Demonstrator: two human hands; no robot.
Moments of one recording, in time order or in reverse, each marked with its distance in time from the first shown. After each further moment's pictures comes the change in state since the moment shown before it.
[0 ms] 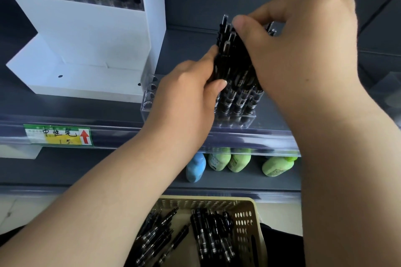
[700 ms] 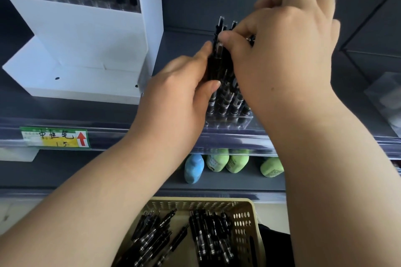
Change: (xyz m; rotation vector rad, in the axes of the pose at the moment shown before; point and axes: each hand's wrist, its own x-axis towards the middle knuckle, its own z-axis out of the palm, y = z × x) left_hand -0.004 -0.002 -0.008 0.027 0.069 0.090; right_hand -0.007 -0.008 0.008 -0.129 -0.013 -0.022
